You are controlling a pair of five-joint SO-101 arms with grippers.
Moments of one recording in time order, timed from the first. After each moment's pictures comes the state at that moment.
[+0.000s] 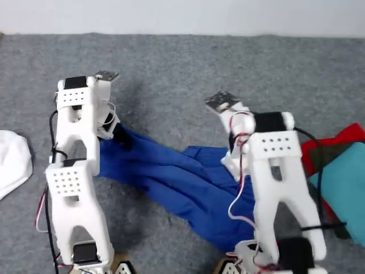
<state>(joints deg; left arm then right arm) -11.1 50.4 -39.3 98.8 -17.1 -7.1 -14.6 19.1 93.9 27.1</state>
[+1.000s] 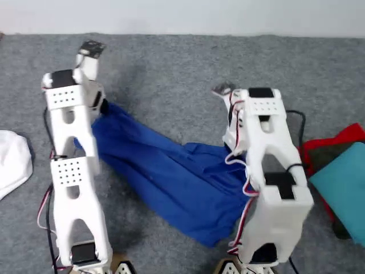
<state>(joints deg) -15.8 67.9 -80.0 98.9 -21.1 -3.8 24.9 -8.4 88.1 27.1</state>
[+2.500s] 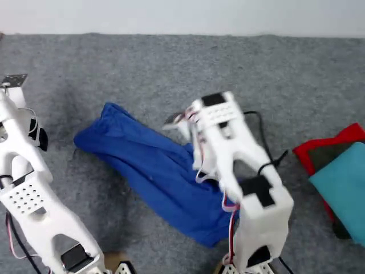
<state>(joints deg) -38.1 44.9 -41.8 98.9 -24.2 -23.0 17.5 2.0 100.6 37.1</state>
